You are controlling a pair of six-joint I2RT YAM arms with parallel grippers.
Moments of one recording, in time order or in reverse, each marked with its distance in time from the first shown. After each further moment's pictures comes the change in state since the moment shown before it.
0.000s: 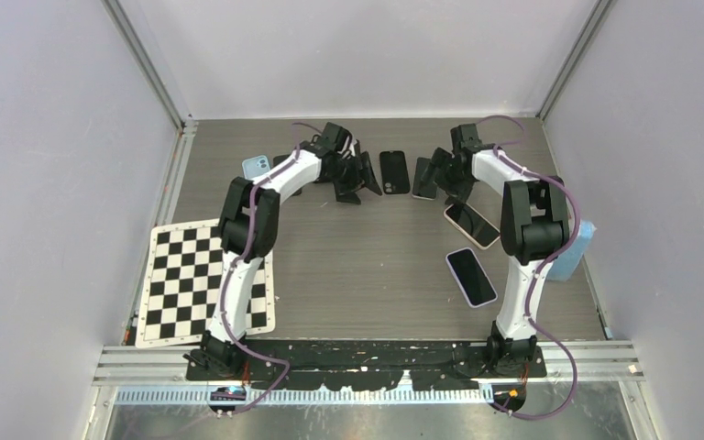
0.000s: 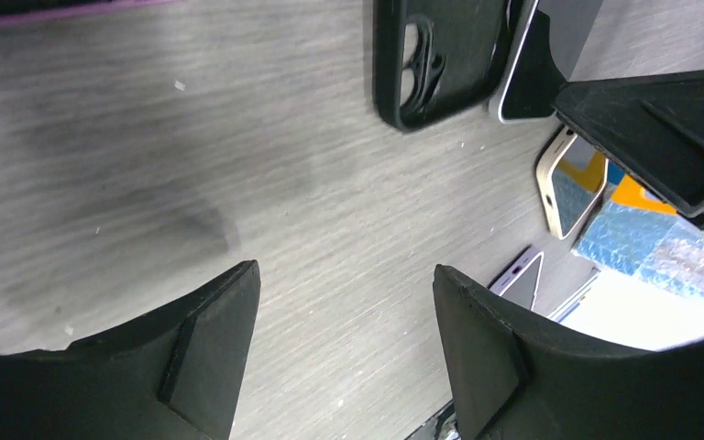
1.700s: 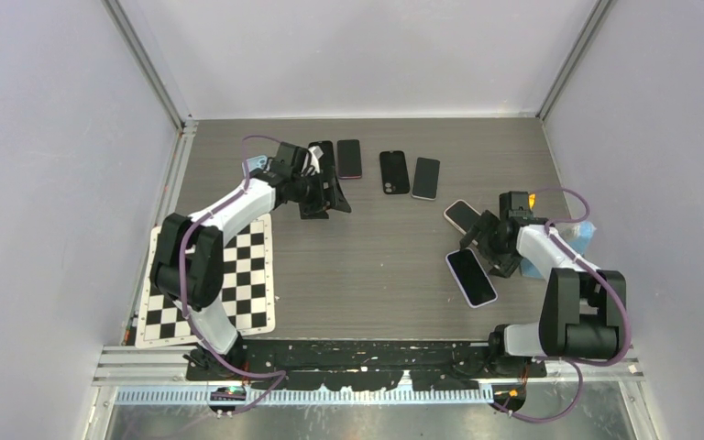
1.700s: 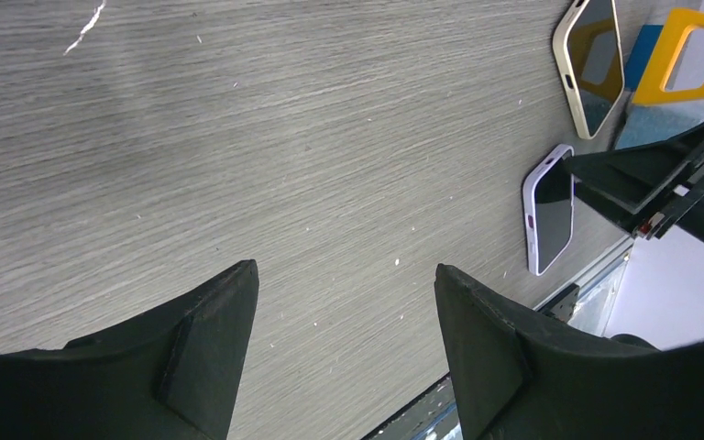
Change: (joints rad) left arm 0.067 -0.597 -0.667 0.165 -0.044 0.118; right arm -0.199 -0.706 -0.788 -0.040 0.099 0.019
